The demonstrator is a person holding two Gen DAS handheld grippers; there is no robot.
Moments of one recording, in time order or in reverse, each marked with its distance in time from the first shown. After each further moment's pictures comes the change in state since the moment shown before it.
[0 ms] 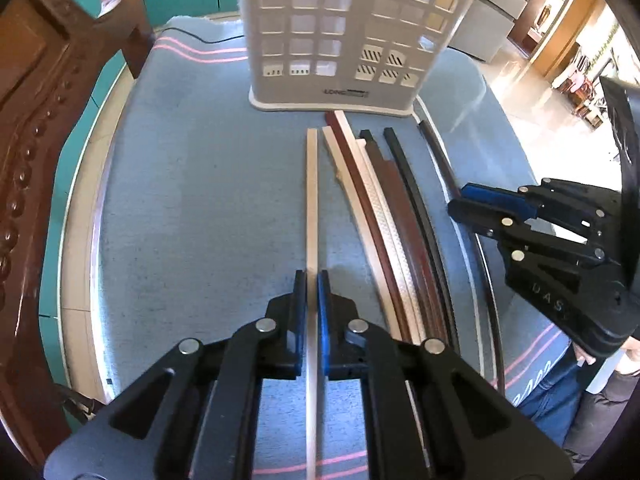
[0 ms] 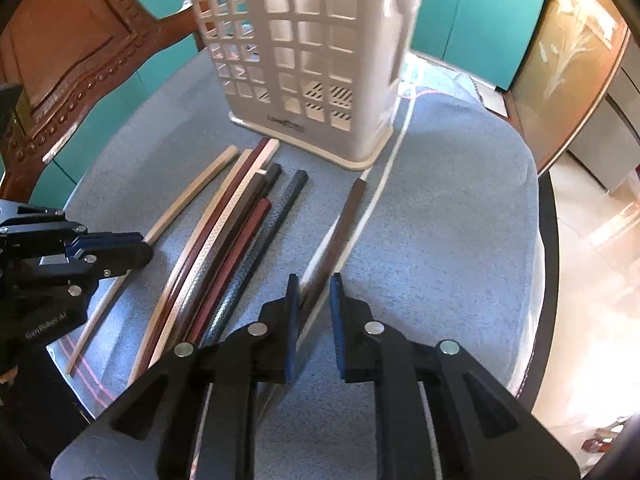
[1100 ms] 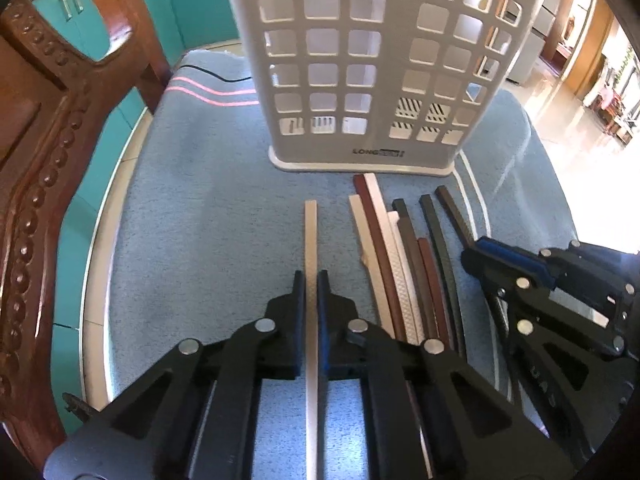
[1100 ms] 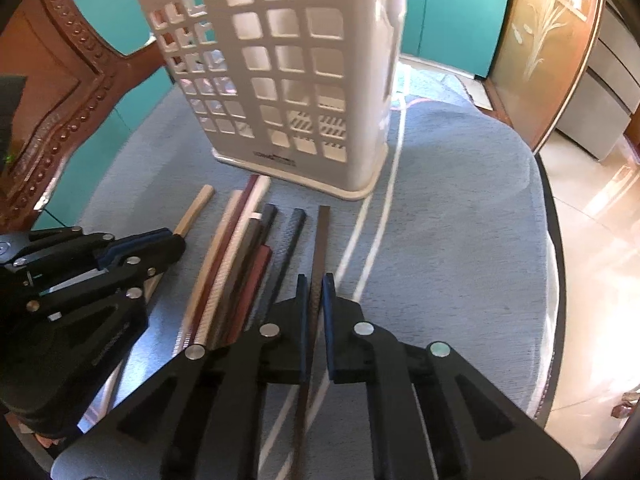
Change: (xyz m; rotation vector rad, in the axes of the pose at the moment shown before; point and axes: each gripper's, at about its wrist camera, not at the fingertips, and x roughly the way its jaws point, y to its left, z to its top) left arm 0.020 -0.019 0.056 -0.044 -0.103 0.167; right arm 0.002 0.008 0.026 0.114 -0.050 -0.008
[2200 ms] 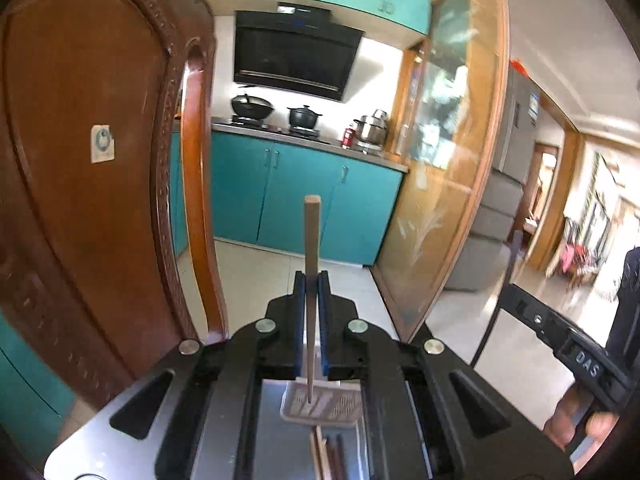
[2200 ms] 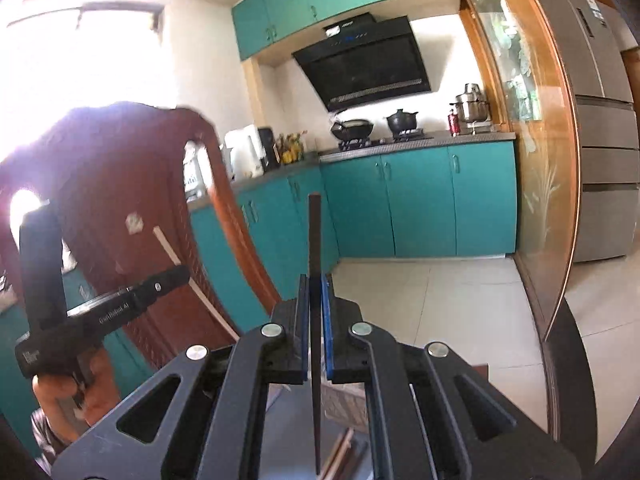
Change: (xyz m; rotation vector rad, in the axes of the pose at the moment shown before) left arm -0.290 0.063 0.076 -0.208 -0.757 -0.131; right arm -0.294 -0.011 0.076 0.041 -0.754 0.239
